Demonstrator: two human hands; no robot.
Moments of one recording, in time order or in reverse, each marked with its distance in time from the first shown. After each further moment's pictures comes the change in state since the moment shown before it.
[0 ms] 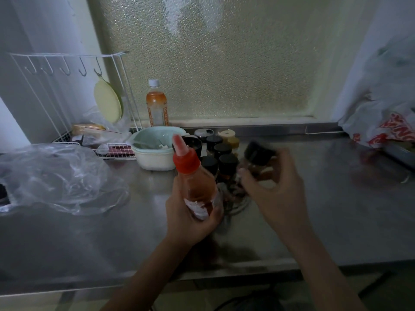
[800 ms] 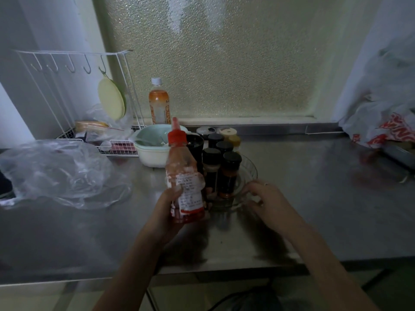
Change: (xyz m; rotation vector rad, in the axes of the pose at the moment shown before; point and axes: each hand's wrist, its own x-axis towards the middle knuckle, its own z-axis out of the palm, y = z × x) left_hand 0.009 0.007 -0.034 -0.948 -0.266 -0.792; right_hand 0.009 0.084 -0.003 -0.567 -0.514 -0.085
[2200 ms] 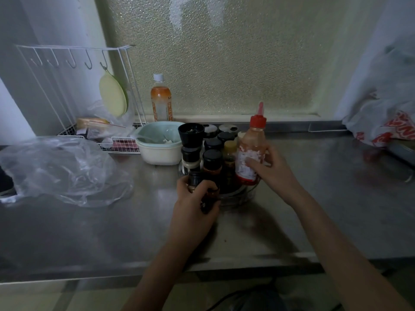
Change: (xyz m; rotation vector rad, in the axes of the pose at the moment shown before) left_hand 0.003 -0.034 0.008 1.451 0.406 0.405; right_hand 0.050 0.003 -0.017 0.606 0.221 0.227
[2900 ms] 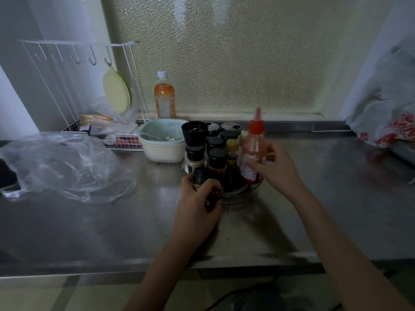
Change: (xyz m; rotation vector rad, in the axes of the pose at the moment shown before) left_hand -0.001 0.000 0.001 -0.008 -0.023 0.013; right_hand 0.006 -0.002 0.001 -0.225 0.067 -0.061
